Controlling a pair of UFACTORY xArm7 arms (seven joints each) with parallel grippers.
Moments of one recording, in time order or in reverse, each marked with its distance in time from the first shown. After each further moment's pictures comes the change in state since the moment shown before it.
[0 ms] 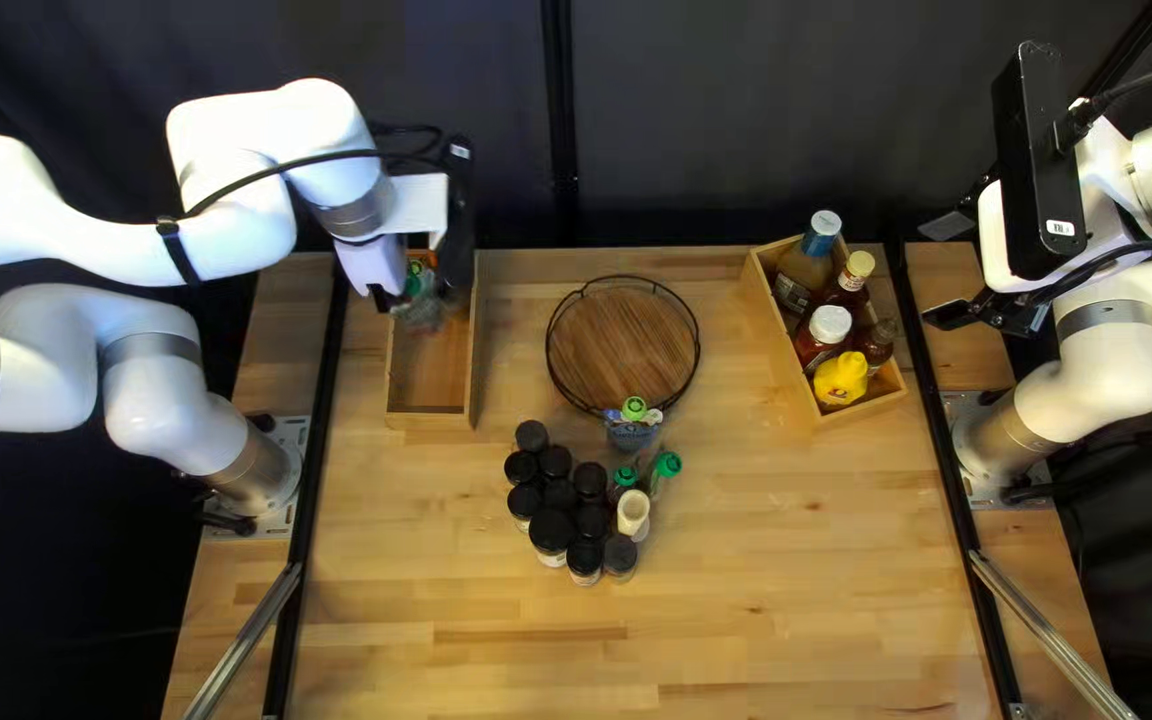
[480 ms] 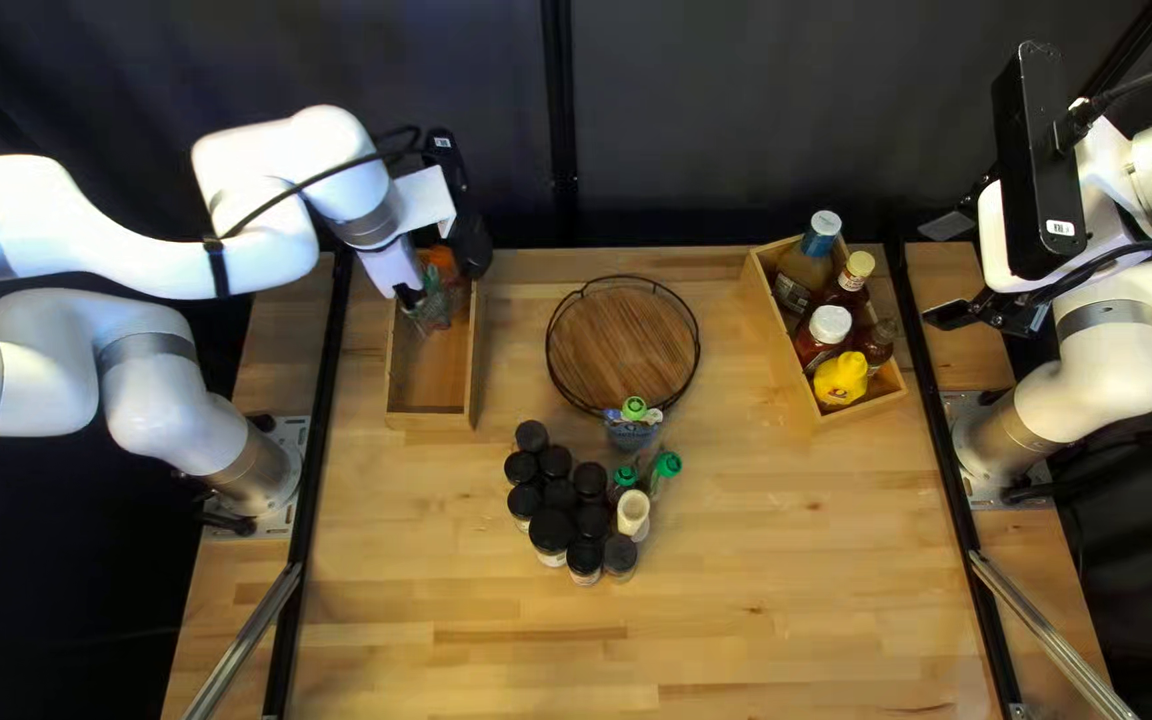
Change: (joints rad) left arm 0.047 0.093 -0.002 -0.080 0.015 -0.197 -0.134; right arm 0.000 0.000 0.000 0.000 0.000 0.000 0.000
